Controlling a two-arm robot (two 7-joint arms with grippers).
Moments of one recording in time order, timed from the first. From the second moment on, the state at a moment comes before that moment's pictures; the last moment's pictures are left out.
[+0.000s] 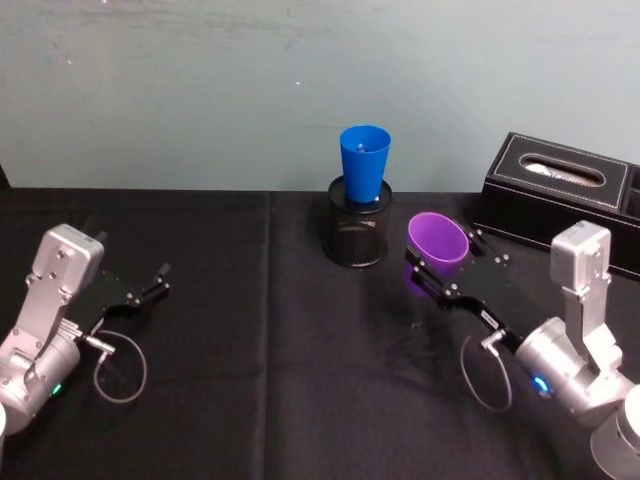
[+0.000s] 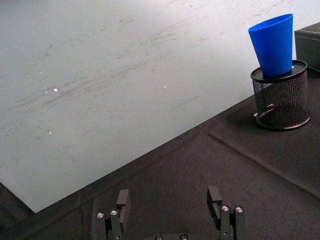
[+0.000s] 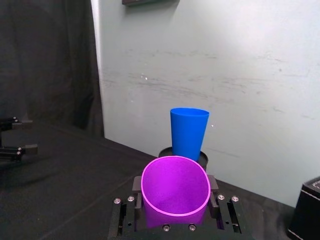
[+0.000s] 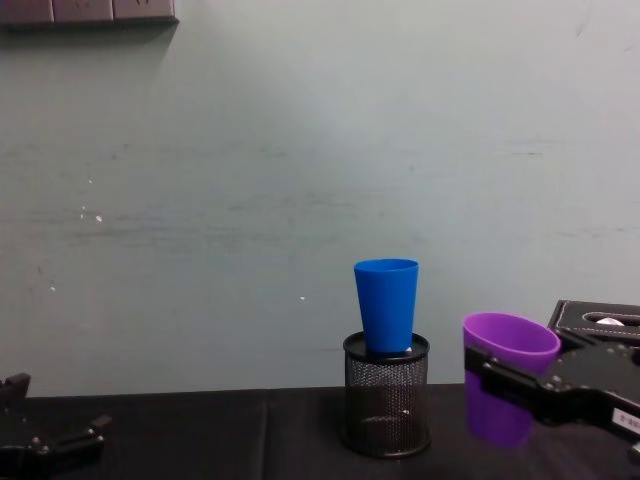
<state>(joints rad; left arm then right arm) -0.20 0.60 0.45 -1.41 -0.25 -0.12 0.03 0.21 0.29 -0.25 -1.32 0.26 -0.27 0.43</state>
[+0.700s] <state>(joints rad) -0.20 0.60 0.45 -1.41 -0.25 -0.12 0.03 0.38 0.26 -0.28 -1.15 0.26 -0.28 0.46</state>
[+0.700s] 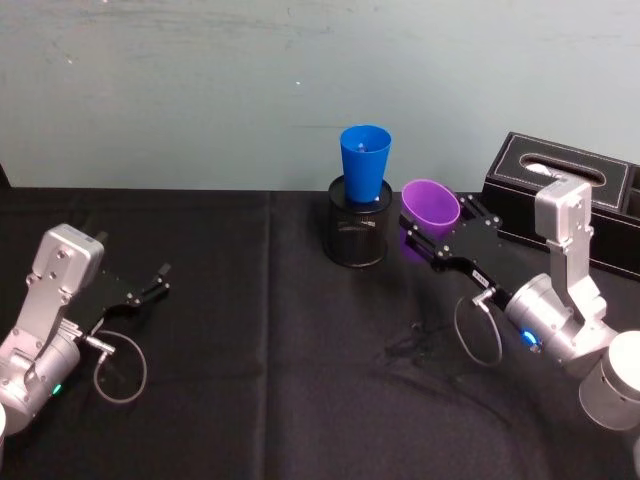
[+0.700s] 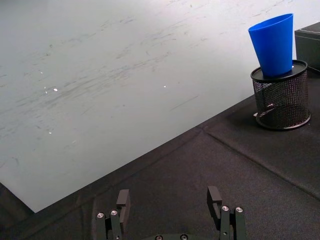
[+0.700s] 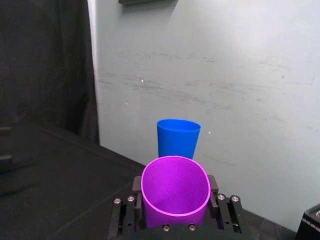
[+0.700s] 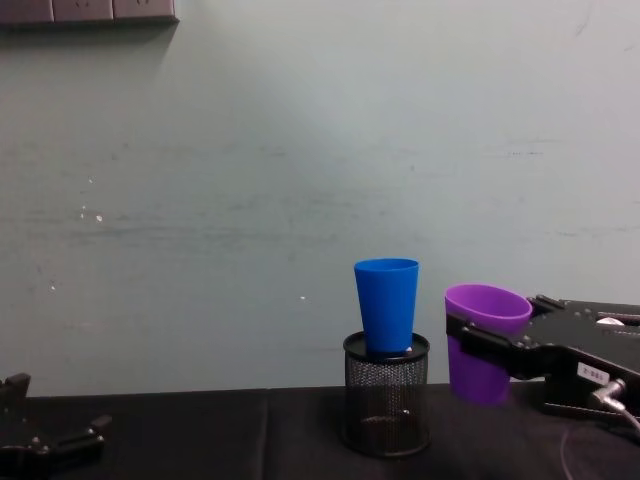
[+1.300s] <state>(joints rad) -0.20 0.60 0.45 -1.41 -0.25 -0.12 0.03 0.50 0.24 -0.30 -1.01 0.28 -0.34 0.53</state>
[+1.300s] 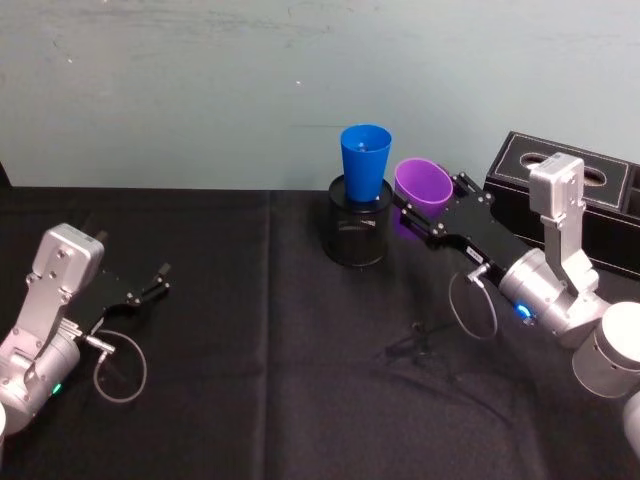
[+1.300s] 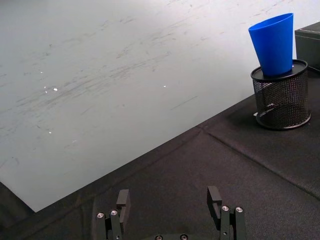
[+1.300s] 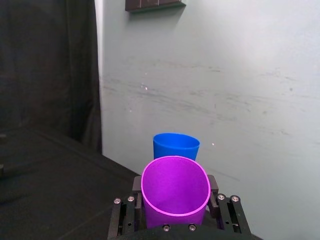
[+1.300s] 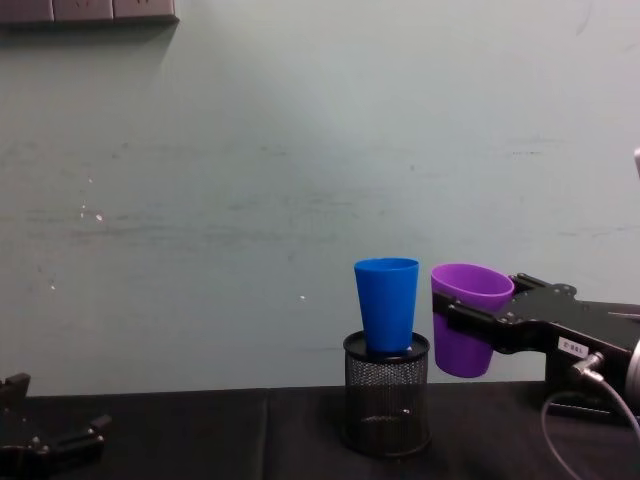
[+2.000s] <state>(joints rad) -0.20 0.60 0.45 -1.41 -0.25 -0.12 0.03 0.58 0.21 -0.32 -0.91 0.29 -0.36 0.56</state>
